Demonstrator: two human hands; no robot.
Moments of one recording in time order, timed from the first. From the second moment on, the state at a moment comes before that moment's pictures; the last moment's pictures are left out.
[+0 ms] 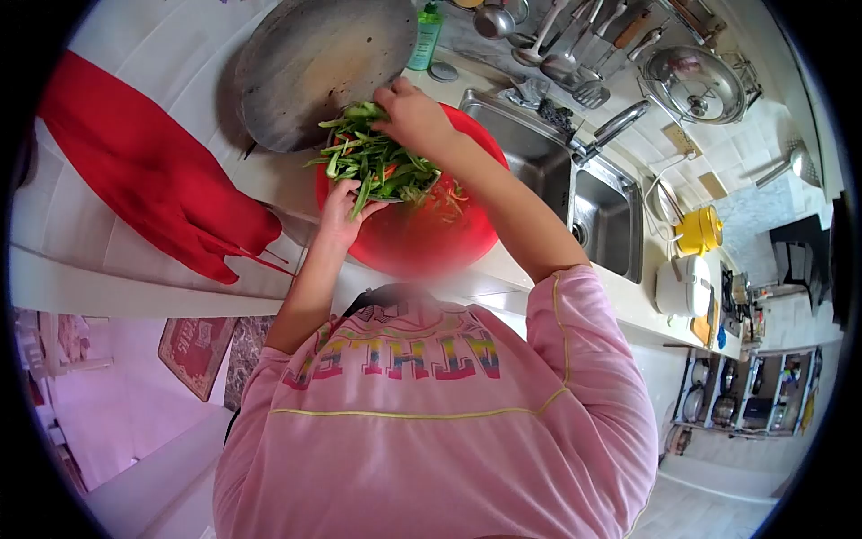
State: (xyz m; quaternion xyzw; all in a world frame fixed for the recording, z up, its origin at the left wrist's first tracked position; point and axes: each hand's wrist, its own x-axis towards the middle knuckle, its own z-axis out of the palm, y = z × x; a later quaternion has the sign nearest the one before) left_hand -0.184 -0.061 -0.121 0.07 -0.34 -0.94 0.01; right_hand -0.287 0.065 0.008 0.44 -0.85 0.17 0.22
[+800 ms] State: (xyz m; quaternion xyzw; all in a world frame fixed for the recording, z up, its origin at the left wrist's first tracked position) left_hand -0.184 -0.062 -0.124 0.03 -0.29 -0.96 0.04; right_hand -0.347 0.189 -0.046 0.24 -0.80 0.55 0.03
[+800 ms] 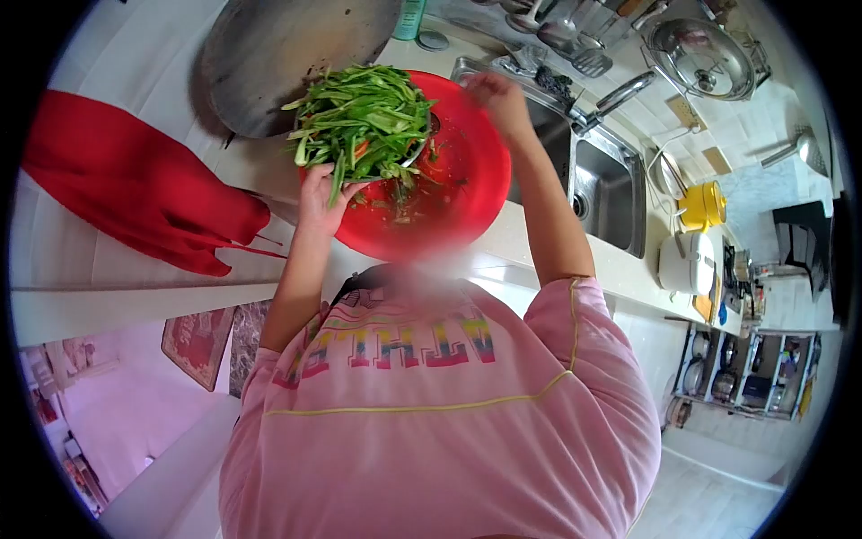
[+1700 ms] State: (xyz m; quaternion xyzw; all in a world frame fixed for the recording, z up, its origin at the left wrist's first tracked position) left_hand -0.183 -0.055 -0.103 0.03 -0.28 -0.95 0.08; right_hand -0.298 0.149 -0.109 0.41 -0.78 0.34 -0.33
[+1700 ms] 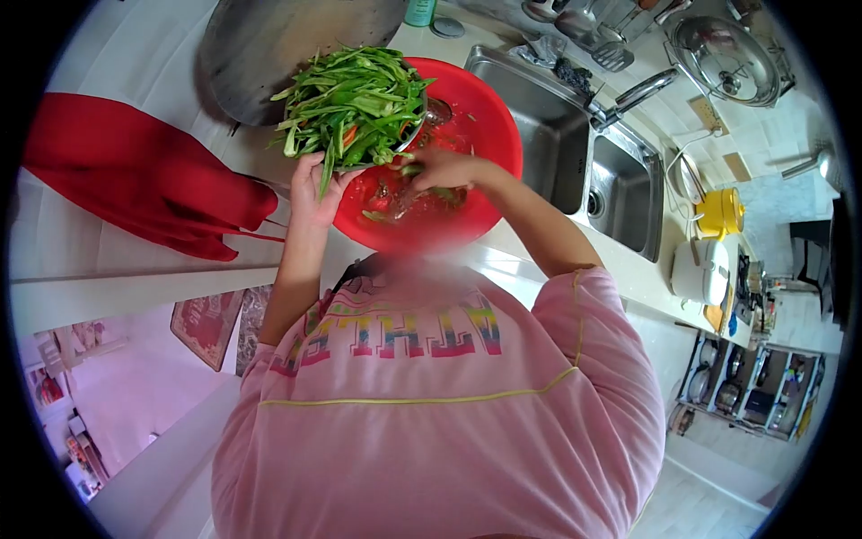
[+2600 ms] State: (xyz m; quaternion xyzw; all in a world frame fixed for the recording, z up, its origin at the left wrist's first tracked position) left_hand -0.191 -0.064 -0.105 0.06 -0.33 -0.94 0.04; right_hand -0.334 0.189 -0.061 0.21 -0.84 0.49 -0.07
